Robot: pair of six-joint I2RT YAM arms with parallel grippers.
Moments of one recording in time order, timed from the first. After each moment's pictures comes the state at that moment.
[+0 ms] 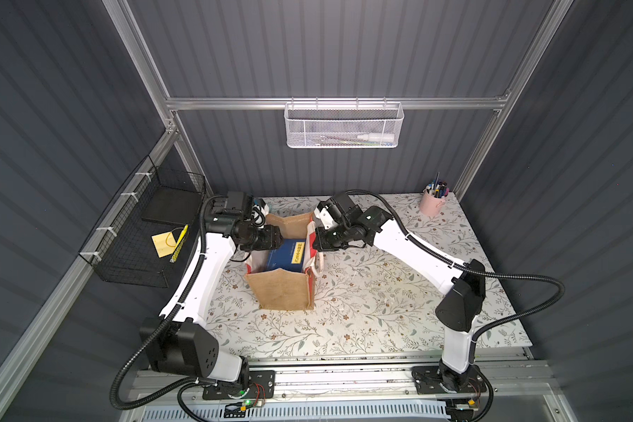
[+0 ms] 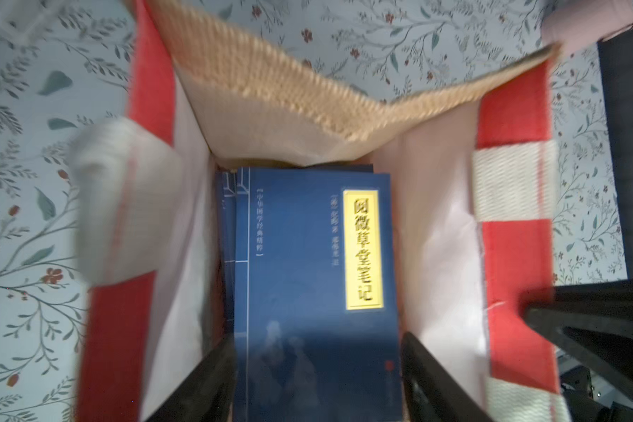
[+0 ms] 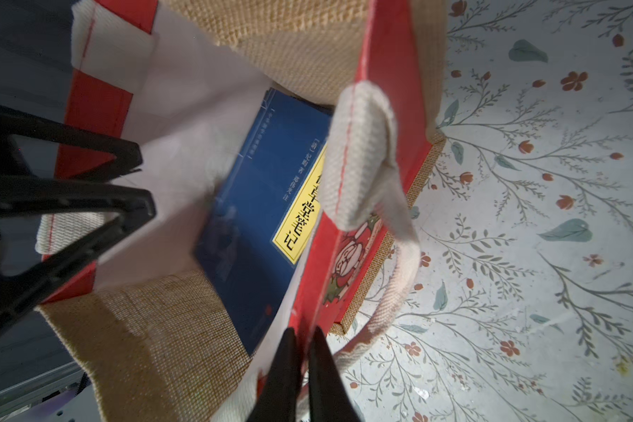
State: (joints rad) left arm -0.17 1.45 1.53 -1.07 0.26 -0.13; right arm 0.79 1.93 1.93 -0.89 -0.24 0.54
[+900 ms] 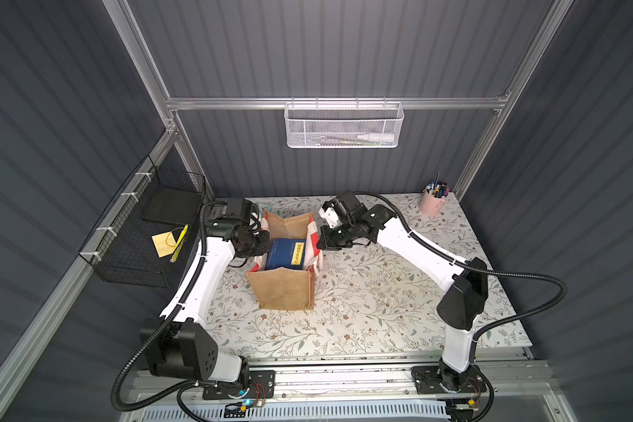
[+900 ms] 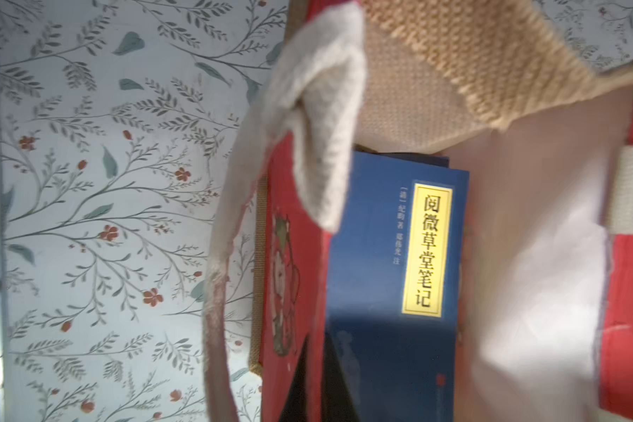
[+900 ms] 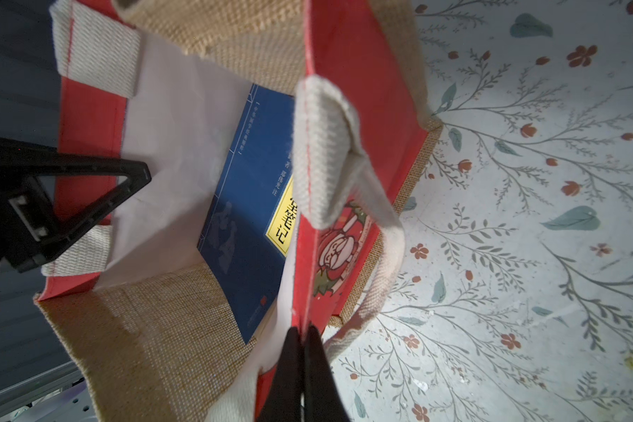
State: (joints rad) left arm -0.16 1.43 1.39 -1.01 0.21 -0.22; right arm 0.73 1.91 1.88 -0.89 -0.32 0.55
